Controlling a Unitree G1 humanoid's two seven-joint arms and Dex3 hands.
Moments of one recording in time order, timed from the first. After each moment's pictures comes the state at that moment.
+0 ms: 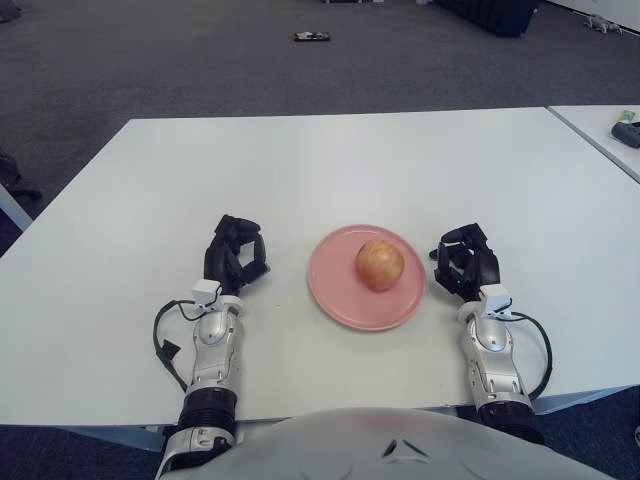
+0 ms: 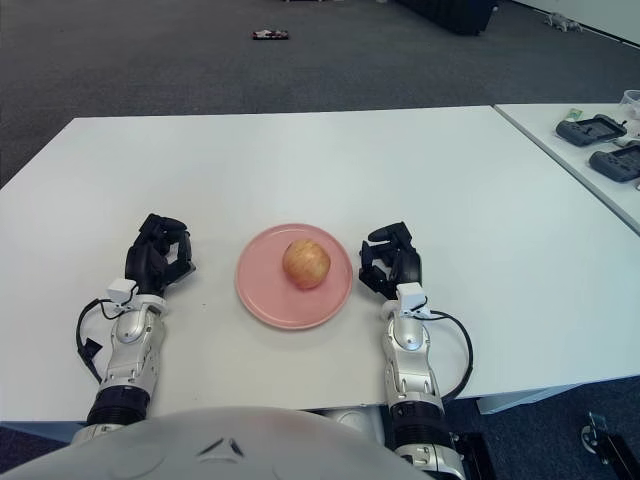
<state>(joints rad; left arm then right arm) 0.05 -0.05 0.15 0.37 -0.10 -0.49 -0.01 0.10 0.00 -0.10 0.26 -0.06 -0.39 -0.15</state>
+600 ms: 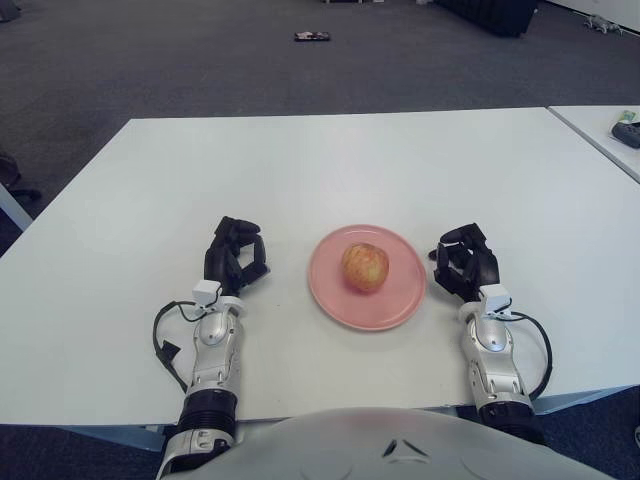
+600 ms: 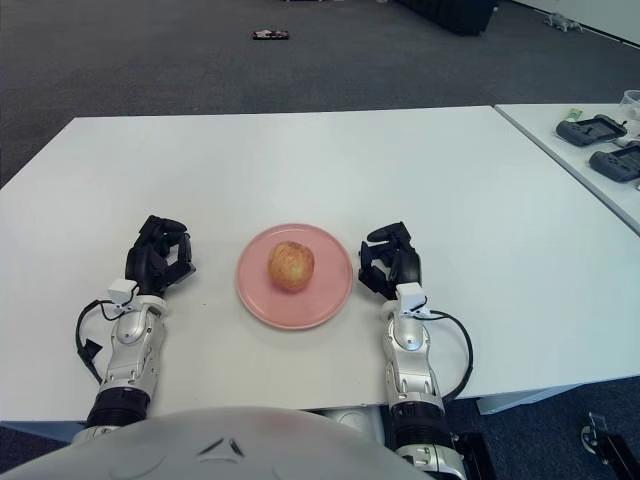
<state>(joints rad) 0.06 -0.04 0.15 0.36 -0.10 -0.48 0.00 0.11 -0.01 -0.09 0.25 -0.06 -0.39 -0.14</state>
